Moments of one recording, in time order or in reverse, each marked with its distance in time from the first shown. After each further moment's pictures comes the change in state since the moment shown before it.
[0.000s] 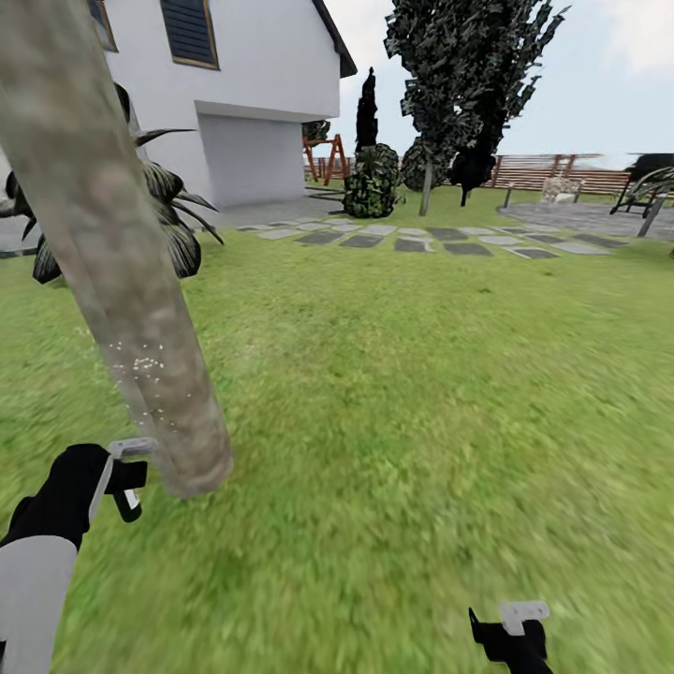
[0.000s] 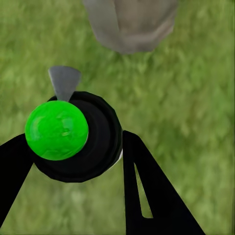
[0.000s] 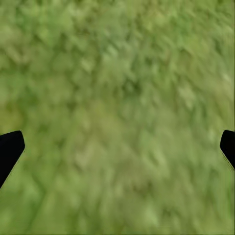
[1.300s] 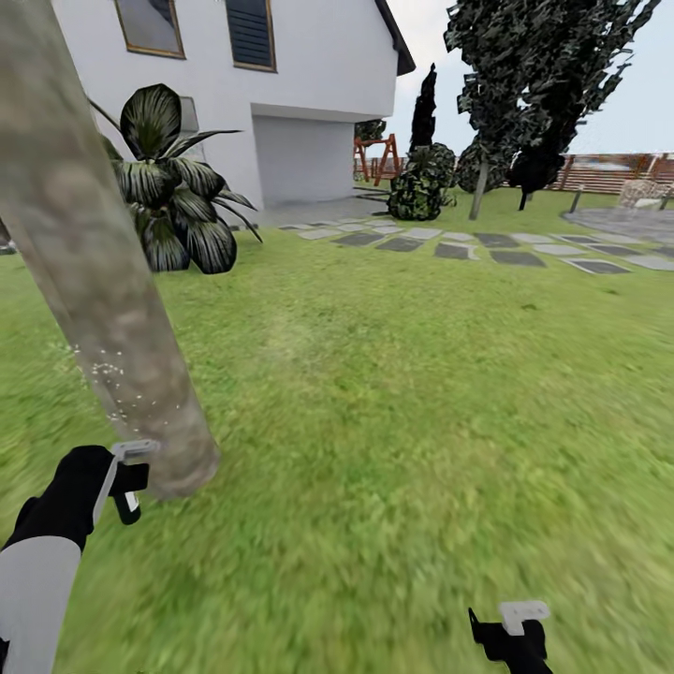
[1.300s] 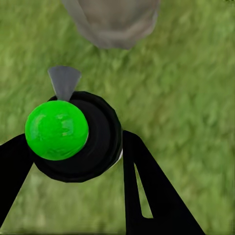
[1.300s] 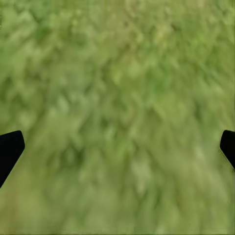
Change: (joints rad) left arm 0.002 -0.009 -0.006 0.012 -0.008 -0.008 0.021; right arm 0.000 0.000 0.000 0.000 0.000 0.000 0.000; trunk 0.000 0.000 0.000
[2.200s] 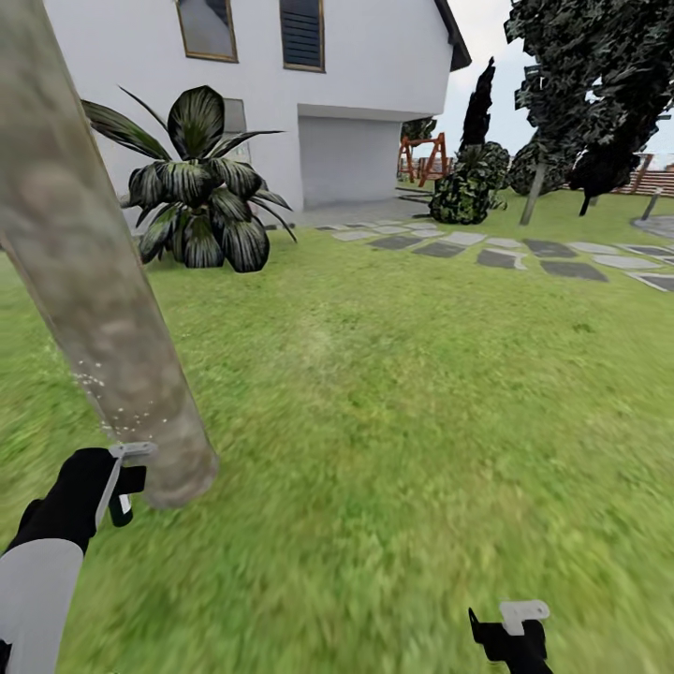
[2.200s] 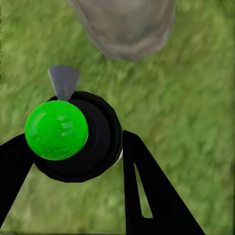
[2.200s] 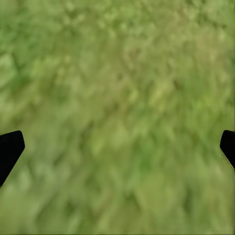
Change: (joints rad) left arm 0.008 -0.009 0.002 0.000 -0.013 -0.018 0.063; right arm 0.000 0.000 0.000 0.000 0.000 0.000 0.000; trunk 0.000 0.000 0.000
